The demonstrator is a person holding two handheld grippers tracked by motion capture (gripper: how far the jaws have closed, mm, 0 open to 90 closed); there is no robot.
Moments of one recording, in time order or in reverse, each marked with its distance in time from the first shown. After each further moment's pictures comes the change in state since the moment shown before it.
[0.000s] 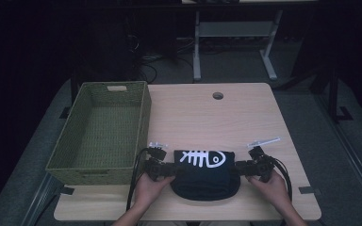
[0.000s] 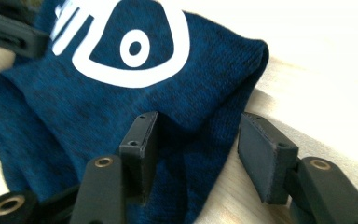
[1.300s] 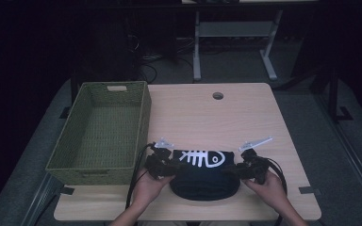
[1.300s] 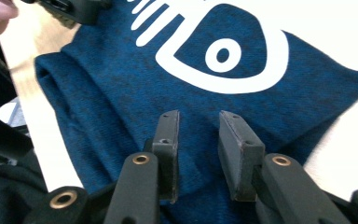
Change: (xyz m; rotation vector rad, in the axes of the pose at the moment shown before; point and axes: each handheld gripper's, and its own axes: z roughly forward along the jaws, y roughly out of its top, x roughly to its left) left arm -0.030 0.012 -0.023 -0.040 0.068 0.221; right arm 0.033 0.008 -0.003 0.035 0.082 -0.159
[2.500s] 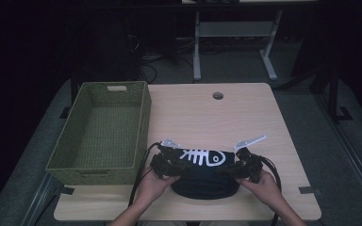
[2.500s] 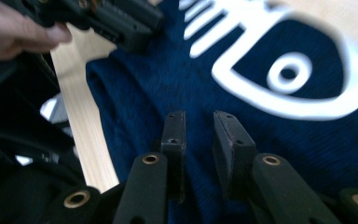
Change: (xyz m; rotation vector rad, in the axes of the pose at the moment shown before) left arm -0.010 0.004 0.013 0.062 -0.097 0.030; right arm 0.008 0.007 0.011 0.011 0.141 -0.010
